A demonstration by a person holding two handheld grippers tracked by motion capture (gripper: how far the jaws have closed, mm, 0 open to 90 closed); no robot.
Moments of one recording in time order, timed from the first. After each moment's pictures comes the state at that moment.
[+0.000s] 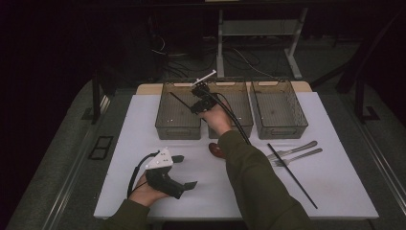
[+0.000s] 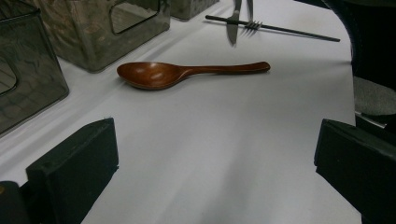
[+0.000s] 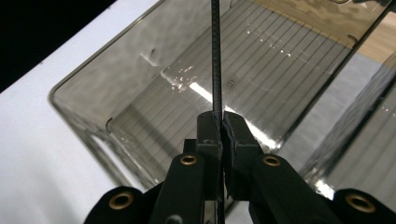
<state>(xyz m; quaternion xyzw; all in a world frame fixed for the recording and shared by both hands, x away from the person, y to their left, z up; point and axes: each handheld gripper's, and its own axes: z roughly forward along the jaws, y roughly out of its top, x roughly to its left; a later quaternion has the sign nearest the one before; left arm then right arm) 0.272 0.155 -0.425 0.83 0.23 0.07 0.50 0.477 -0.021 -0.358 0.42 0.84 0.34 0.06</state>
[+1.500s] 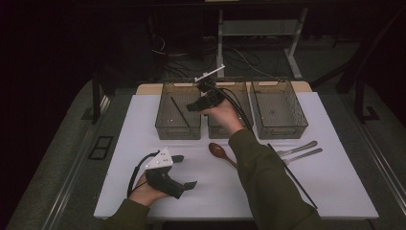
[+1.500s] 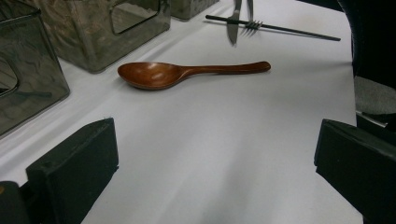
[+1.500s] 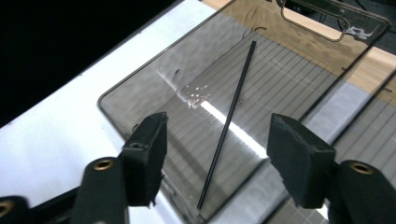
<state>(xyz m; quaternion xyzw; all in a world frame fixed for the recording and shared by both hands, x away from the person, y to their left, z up) 0.272 0.155 -0.425 0.83 0.23 0.07 0.50 0.463 -0.042 -0.328 0.38 0.84 0.39 0.06</state>
